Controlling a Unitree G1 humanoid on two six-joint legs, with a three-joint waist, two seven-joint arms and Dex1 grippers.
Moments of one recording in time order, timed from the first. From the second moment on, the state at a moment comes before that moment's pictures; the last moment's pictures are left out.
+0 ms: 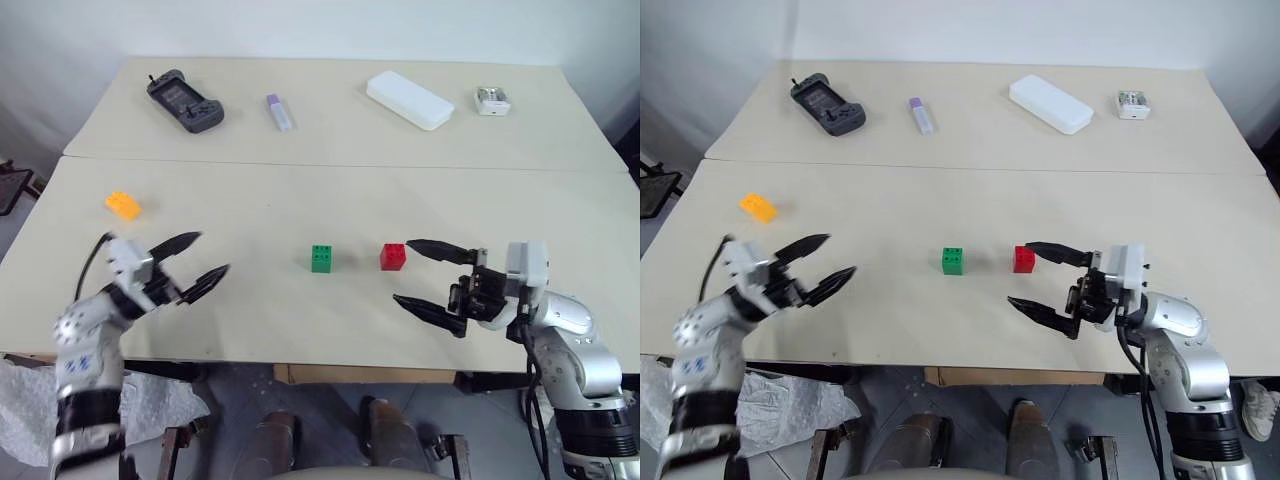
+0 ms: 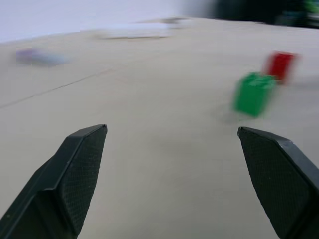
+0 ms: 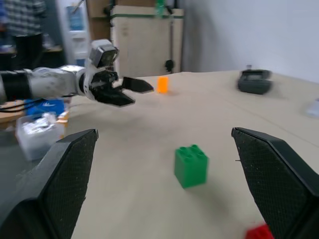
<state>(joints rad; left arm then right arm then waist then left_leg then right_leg) -0.04 0.45 0.51 0.14 -0.43 -0.07 -0.88 -0.18 -0.52 -0.08 -0.18 0.63 0.08 1.18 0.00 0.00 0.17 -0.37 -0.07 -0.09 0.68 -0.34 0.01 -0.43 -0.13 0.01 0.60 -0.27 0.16</state>
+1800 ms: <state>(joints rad) -0.72 0.33 0.46 0.66 -0.21 0.12 0.30 -0.21 -0.49 0.00 -0.19 0.58 0.08 1.17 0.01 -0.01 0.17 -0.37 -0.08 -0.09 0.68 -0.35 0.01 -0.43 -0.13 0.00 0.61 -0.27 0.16</state>
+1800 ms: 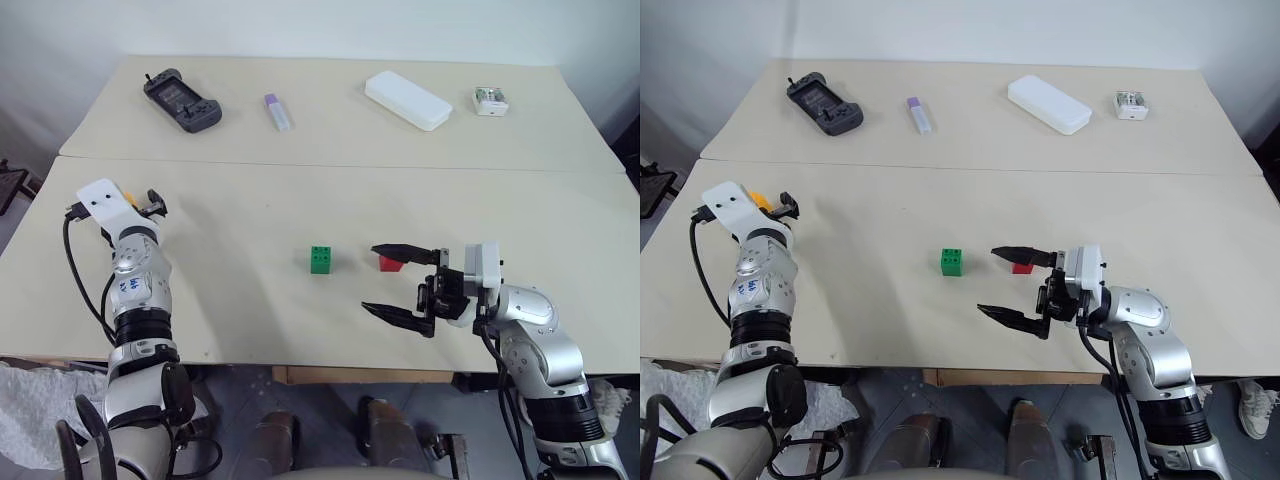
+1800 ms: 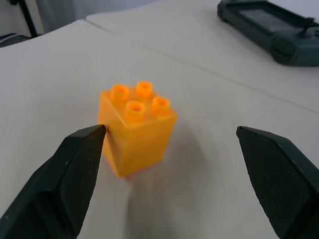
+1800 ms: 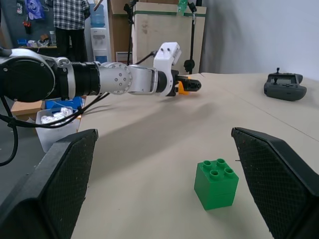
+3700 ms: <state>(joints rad) -0.94 0.56 -0.02 1.23 -0.11 -0.48 -1.45 0.10 -0.66 -0.23 -0.33 0.65 0.11 1.18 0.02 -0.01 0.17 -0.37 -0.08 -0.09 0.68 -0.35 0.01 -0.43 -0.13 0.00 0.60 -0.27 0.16</state>
